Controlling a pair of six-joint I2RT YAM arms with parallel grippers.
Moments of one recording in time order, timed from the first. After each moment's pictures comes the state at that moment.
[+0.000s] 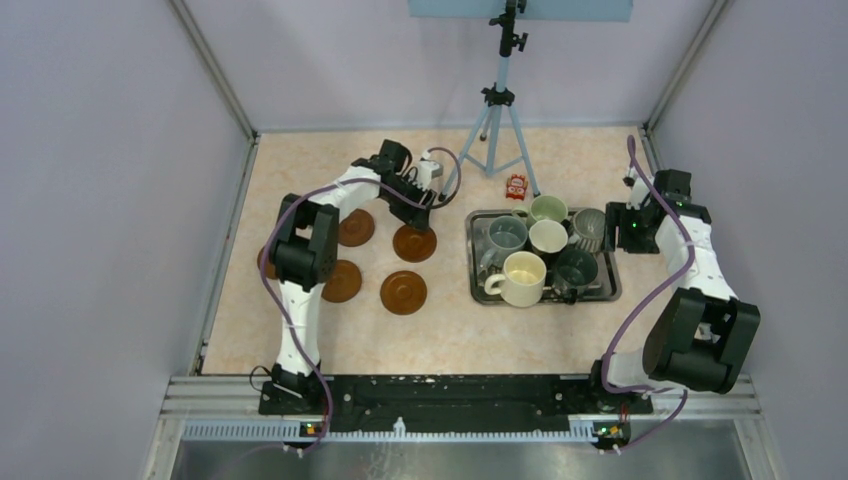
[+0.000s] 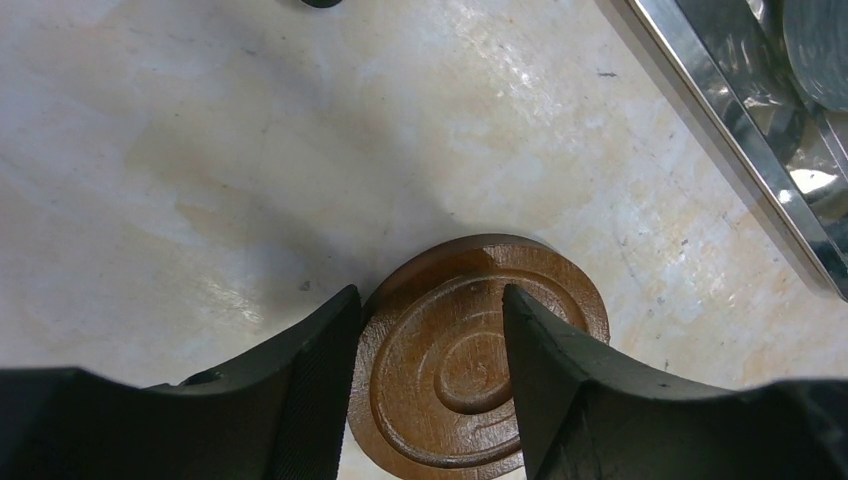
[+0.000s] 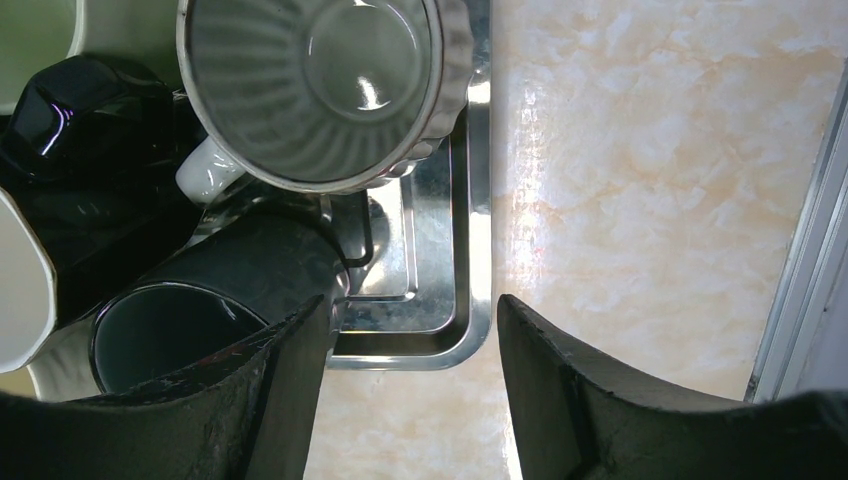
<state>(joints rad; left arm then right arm) -0.37 2.18 1.68 -0.62 0.46 0.28 -0.28 1.38 1.04 -0.74 -0.18 -0.19</state>
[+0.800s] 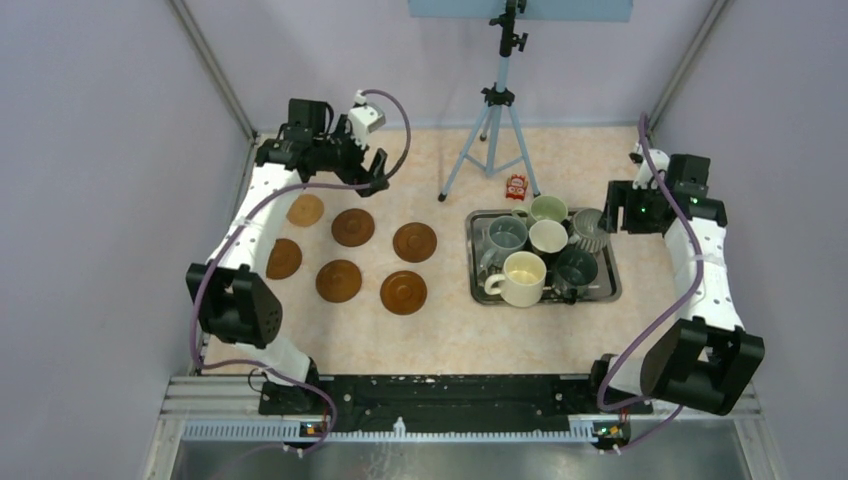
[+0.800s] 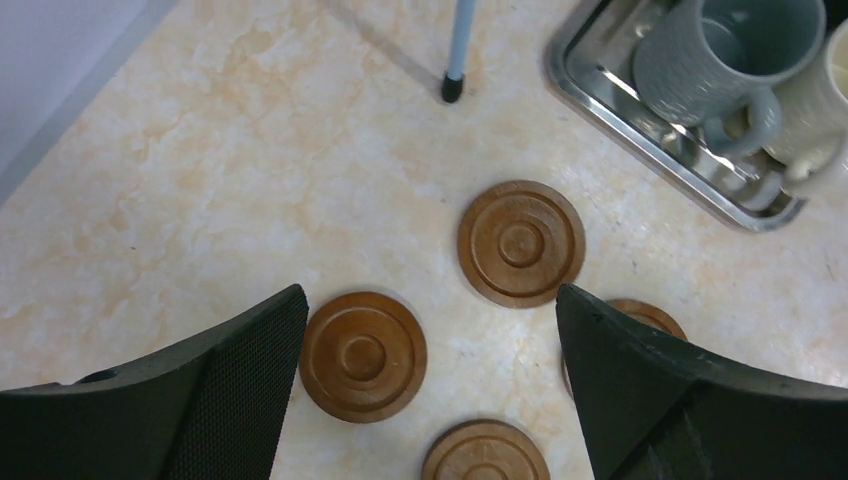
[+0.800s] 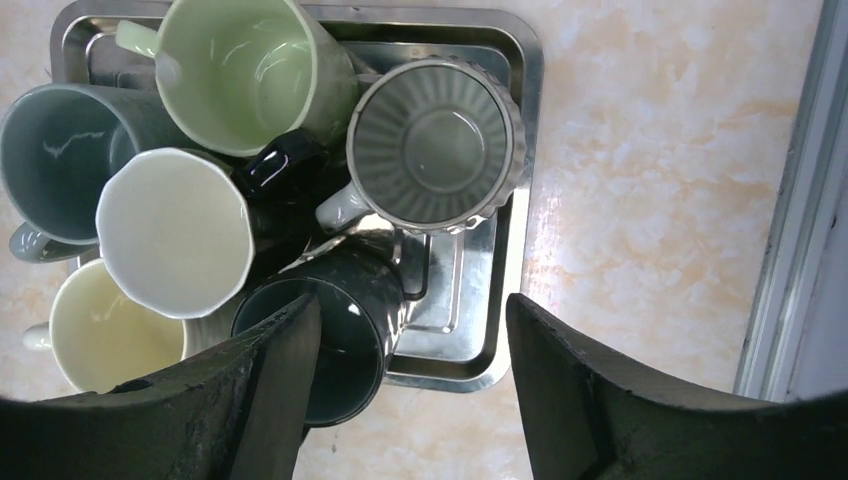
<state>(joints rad) -0.17 1.69 1.70 -0.75 0.55 0.45 -0.28 1.29 1.16 -0.78 -0.33 -0.20</state>
